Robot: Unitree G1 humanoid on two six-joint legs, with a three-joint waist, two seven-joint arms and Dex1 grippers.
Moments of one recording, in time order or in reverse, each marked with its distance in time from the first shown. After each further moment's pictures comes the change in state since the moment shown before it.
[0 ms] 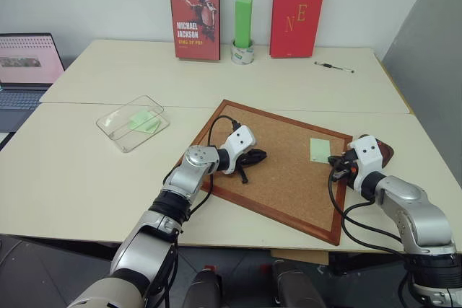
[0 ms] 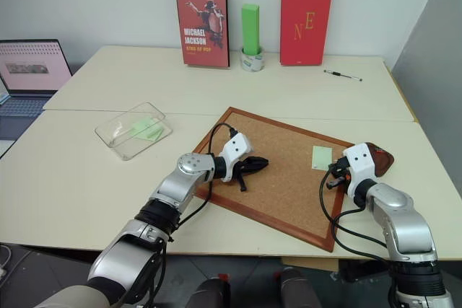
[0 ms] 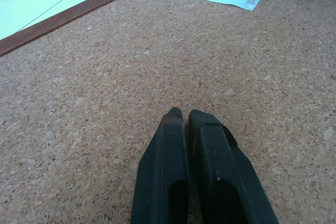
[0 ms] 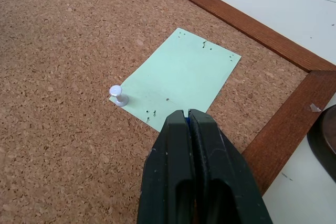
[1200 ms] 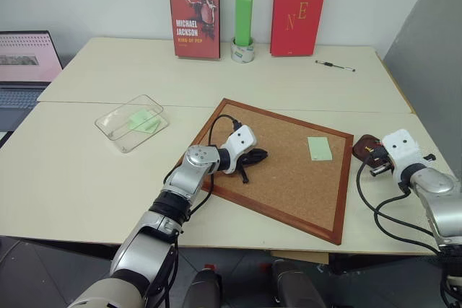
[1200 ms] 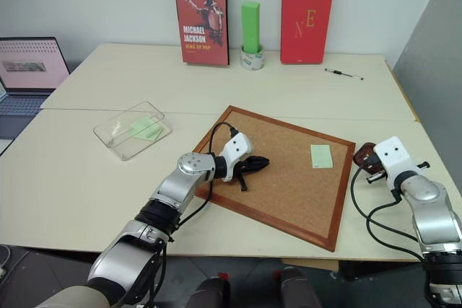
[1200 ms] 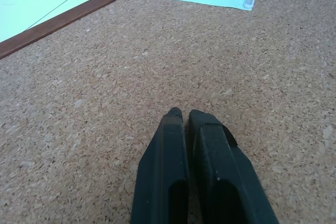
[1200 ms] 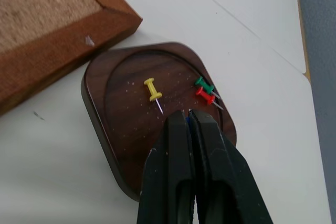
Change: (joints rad) left arm 0.005 0.000 -0.004 -0.020 0.006 -0.004 0.003; right arm -0.040 -0.221 0.029 0.252 -0.265 -0.207 -0.115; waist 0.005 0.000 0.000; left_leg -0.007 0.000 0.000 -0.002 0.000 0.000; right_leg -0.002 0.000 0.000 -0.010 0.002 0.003
